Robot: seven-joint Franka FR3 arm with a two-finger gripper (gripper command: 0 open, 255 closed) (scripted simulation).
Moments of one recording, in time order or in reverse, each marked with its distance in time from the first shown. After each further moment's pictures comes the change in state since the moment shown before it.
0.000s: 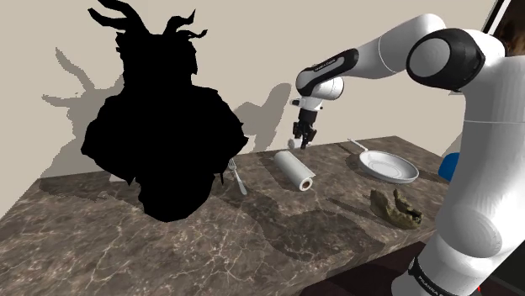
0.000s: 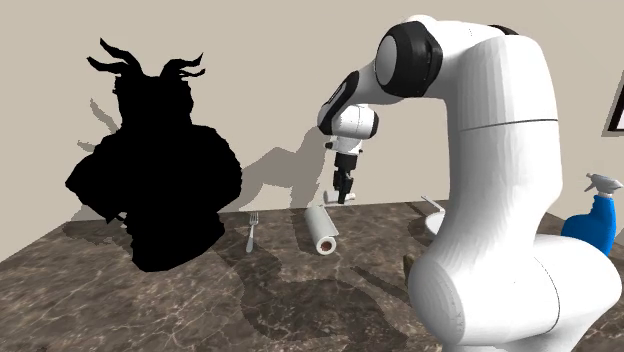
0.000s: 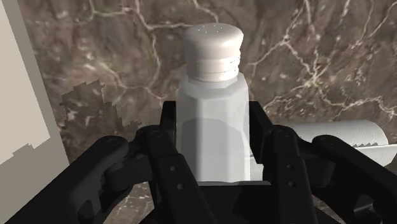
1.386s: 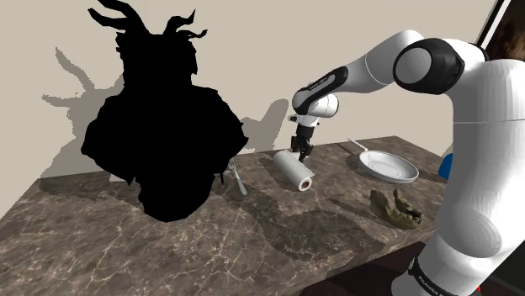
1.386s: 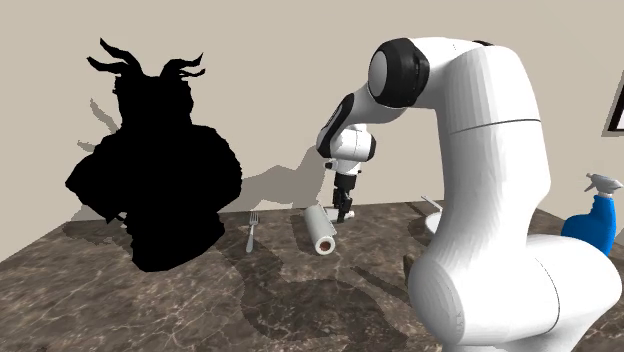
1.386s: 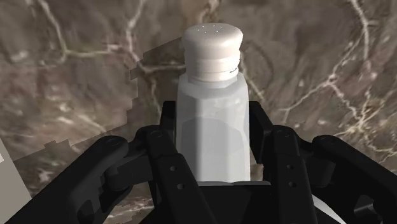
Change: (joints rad) arm -0.001 0.090 0.007 -0.063 0.021 0.152 -0.034
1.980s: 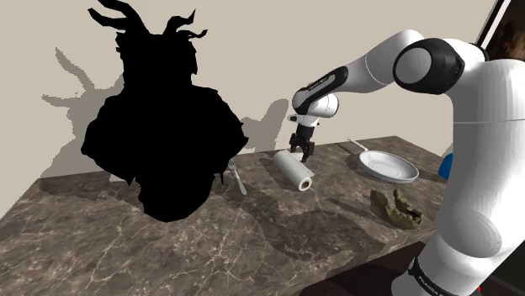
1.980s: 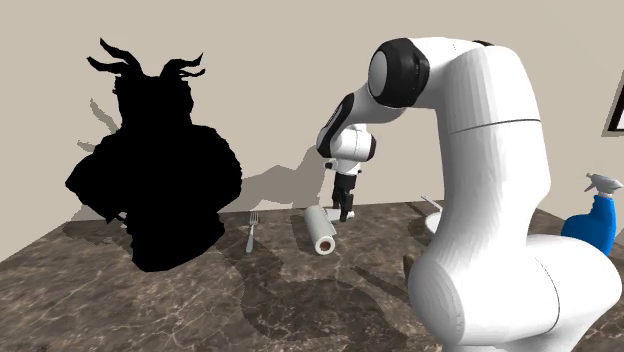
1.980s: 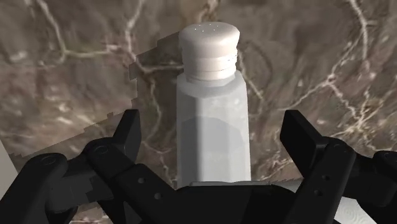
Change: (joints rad) arm 0.000 0.000 0.000 0.001 0.000 -0.003 0.001
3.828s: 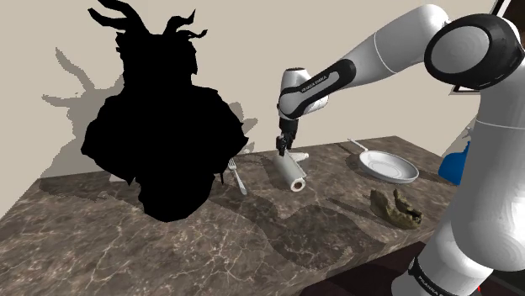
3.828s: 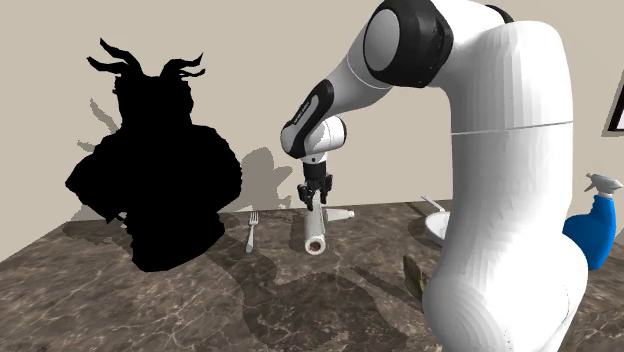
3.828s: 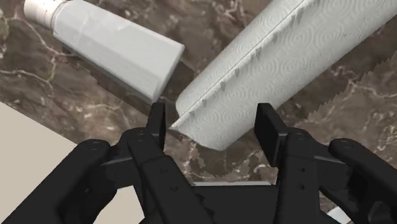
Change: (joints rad) arm 0.338 -0.193 -0.110 -0.148 -0.307 0.127 1.433
